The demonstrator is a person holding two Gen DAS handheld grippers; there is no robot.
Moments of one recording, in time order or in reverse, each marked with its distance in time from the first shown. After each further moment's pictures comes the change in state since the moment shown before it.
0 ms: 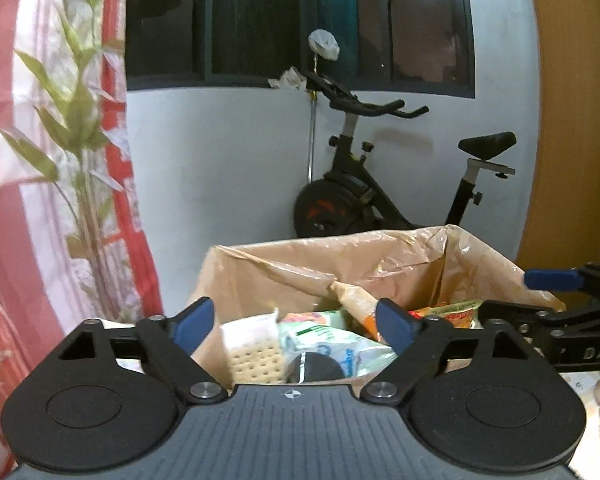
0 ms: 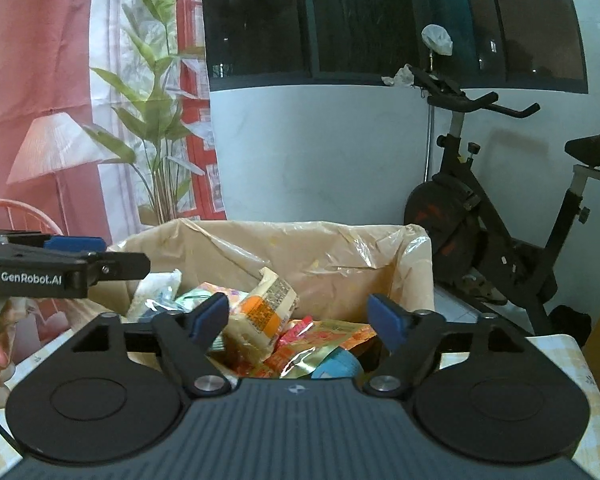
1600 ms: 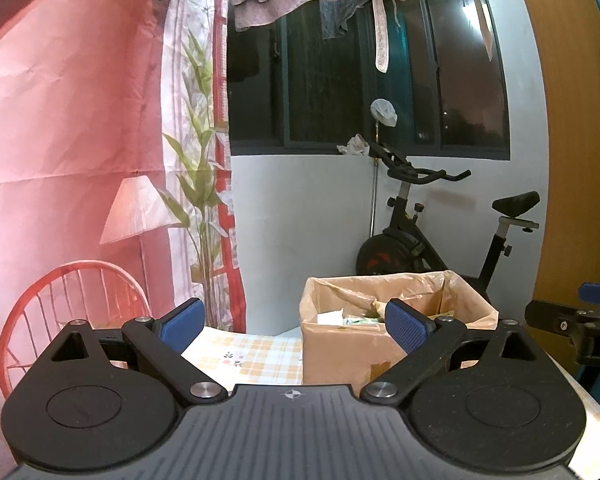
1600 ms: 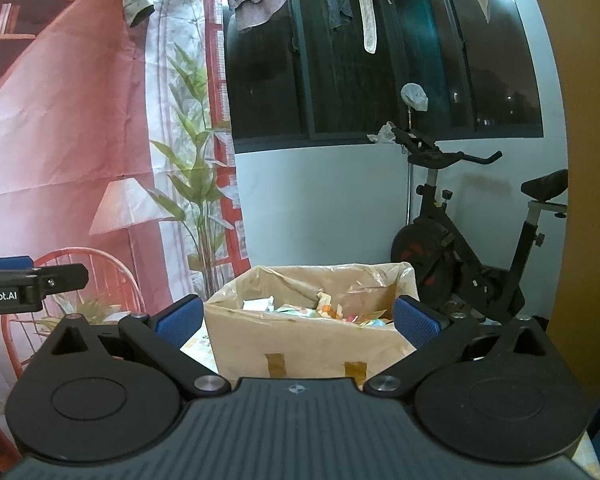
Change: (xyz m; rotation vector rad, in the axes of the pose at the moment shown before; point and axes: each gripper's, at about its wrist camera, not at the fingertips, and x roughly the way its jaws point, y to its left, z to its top) left arm -0.249 -0.002 -0.004 -0.052 -0.141 0.206; right arm -0.212 0.113 0.002 0.032 -0.146 -0.057
